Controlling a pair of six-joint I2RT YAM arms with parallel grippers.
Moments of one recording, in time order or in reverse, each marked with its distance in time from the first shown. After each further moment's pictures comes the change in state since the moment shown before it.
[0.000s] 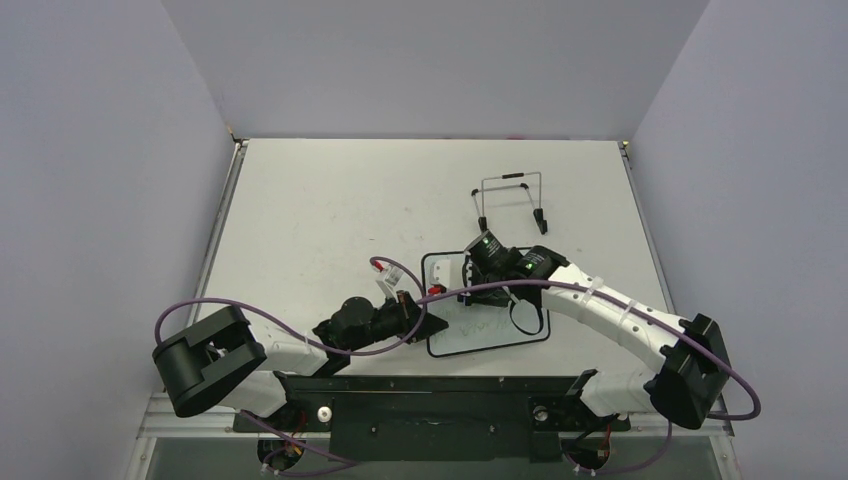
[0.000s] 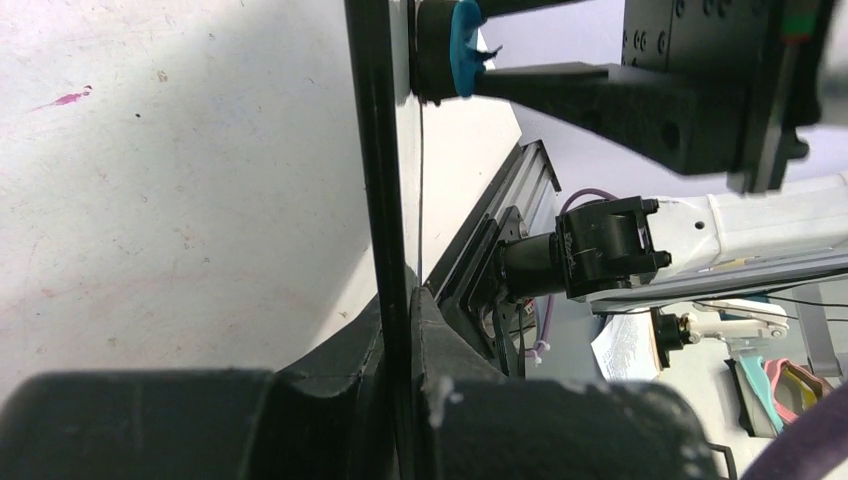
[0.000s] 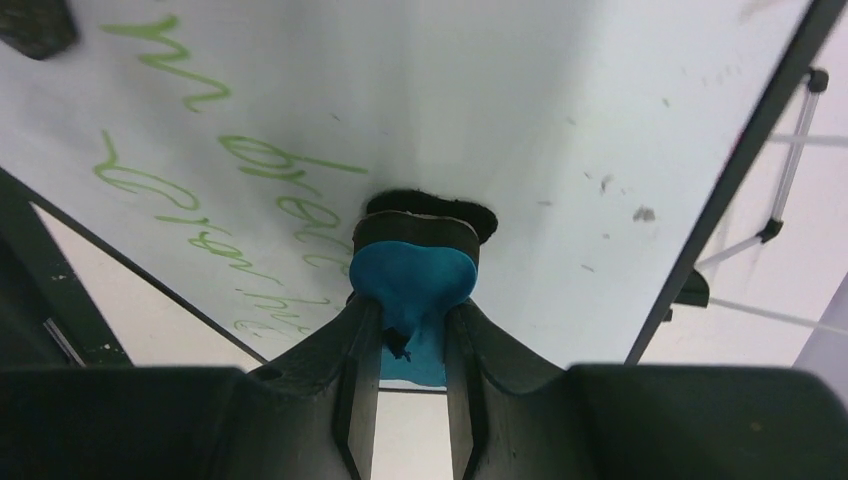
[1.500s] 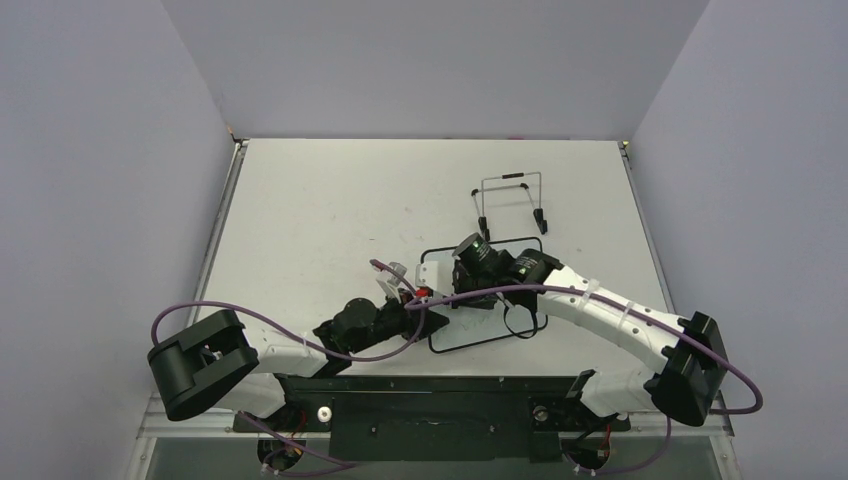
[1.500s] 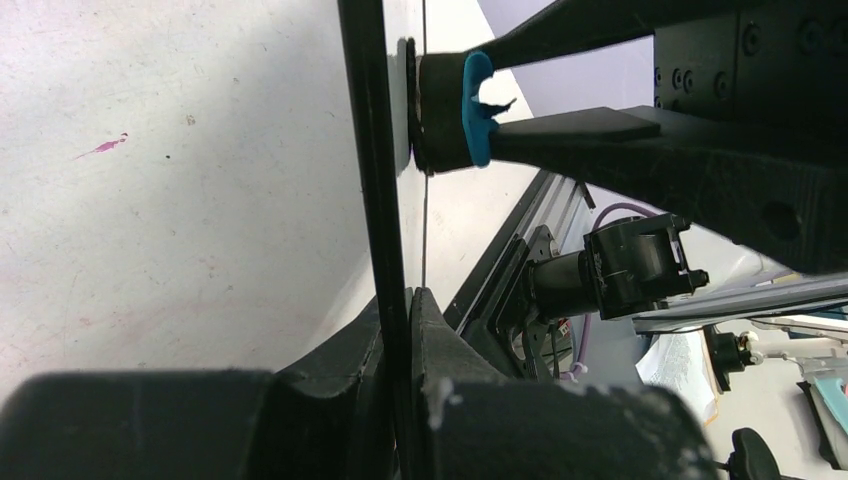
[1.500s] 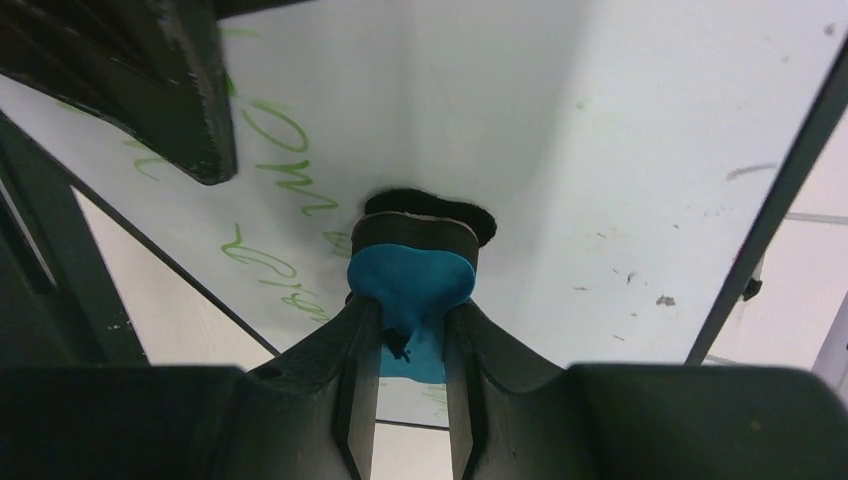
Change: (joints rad) left arm -0.039 -0.033 0.019 -0.050 -0.101 0.092; right arm 0.067 0.012 0.042 0.047 -0.030 0.063
